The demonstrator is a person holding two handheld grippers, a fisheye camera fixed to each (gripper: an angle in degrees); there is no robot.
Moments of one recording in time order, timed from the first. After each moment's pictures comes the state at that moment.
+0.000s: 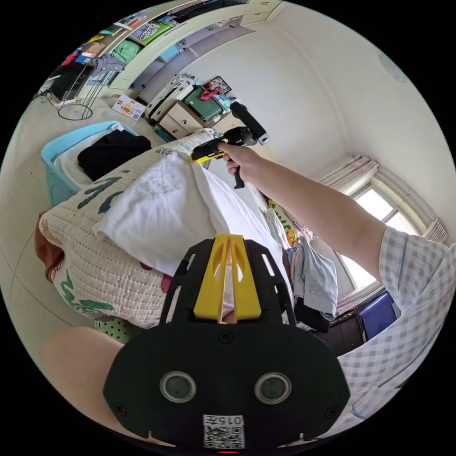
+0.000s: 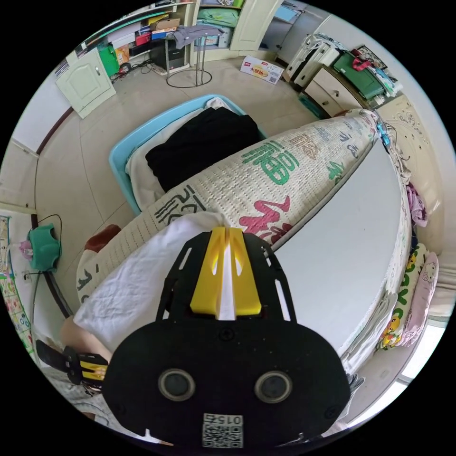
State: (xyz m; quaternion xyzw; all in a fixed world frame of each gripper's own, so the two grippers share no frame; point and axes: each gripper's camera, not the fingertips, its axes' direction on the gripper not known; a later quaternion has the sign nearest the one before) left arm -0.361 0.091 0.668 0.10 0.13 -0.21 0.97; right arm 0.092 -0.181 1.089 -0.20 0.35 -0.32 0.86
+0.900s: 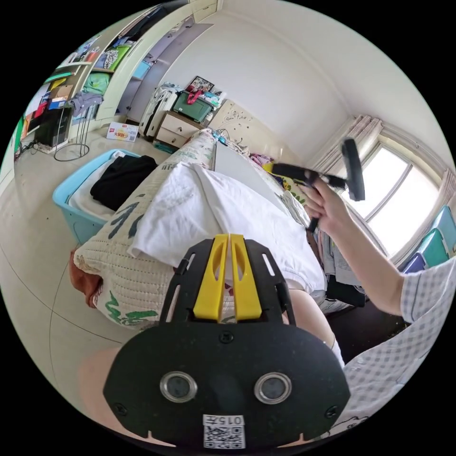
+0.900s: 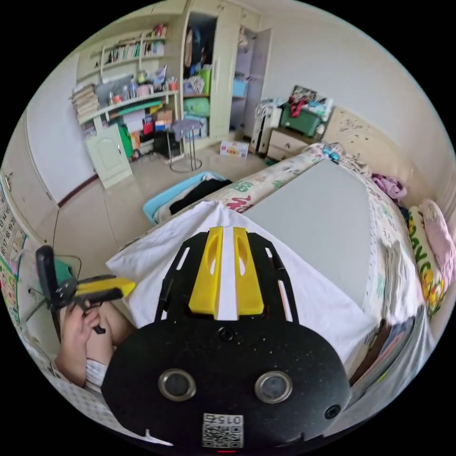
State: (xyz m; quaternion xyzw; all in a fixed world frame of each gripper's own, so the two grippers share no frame) left arm -0.359 0.112 0.711 0.07 0.04 -0.11 0.99; right arm 0.151 0.014 0.817 0.07 0.24 -0.32 0.91
